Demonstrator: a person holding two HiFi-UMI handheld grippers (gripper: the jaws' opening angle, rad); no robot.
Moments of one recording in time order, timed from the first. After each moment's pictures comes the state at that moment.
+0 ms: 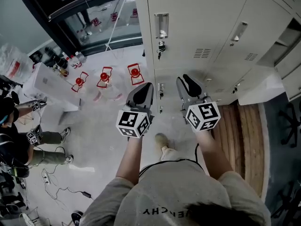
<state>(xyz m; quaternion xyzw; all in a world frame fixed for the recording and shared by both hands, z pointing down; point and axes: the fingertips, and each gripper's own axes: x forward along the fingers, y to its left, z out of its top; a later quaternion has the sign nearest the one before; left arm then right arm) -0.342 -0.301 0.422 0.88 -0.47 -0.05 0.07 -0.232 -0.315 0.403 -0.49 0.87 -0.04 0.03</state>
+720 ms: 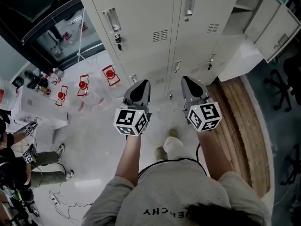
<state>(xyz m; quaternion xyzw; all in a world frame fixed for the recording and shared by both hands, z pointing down) -0.220 -0.239 0.422 0.92 -0.38 -0.05 0.07 -0.092 -0.213 0.414 -0.60 0.80 -0.03 0.01</state>
